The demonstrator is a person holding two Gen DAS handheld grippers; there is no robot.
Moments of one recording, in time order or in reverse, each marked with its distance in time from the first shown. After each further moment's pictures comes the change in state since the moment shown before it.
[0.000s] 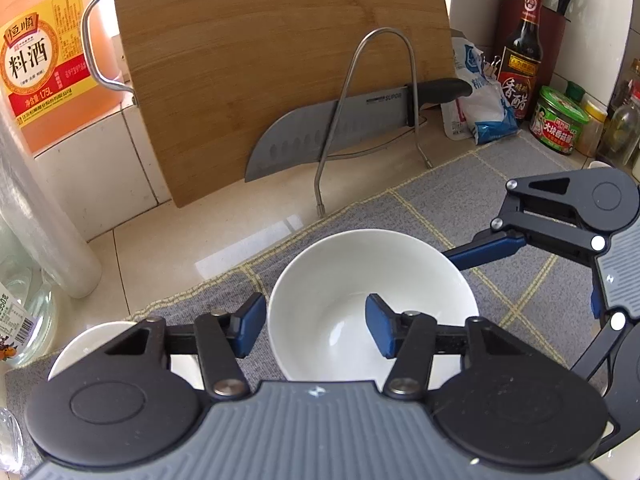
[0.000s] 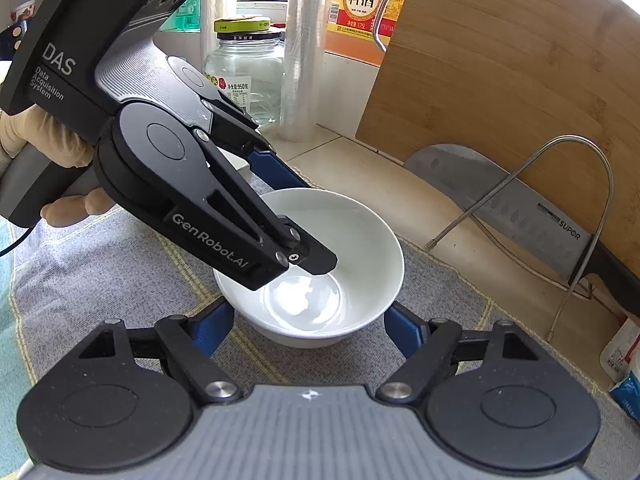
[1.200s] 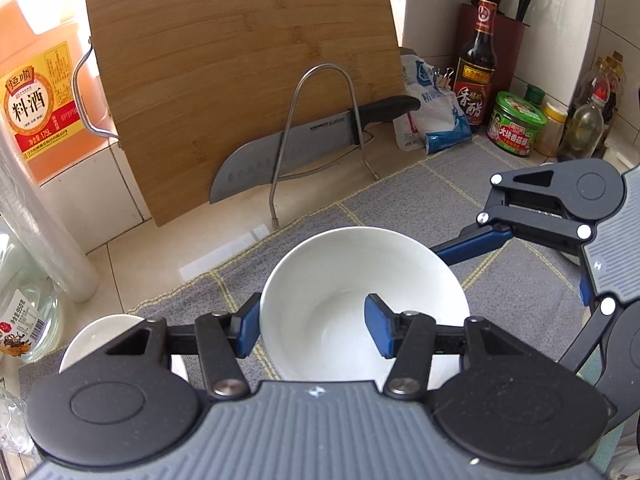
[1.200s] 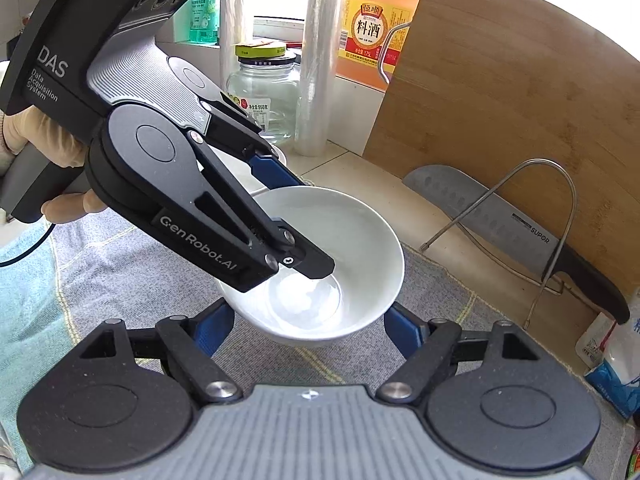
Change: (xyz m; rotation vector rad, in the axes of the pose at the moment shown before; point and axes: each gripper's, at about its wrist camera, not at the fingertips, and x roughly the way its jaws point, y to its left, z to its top) left arm -0.052 -0.035 0.005 0.032 -0.013 -0.035; right arm -0.056 0.012 -0.003 0.001 -0.012 0.011
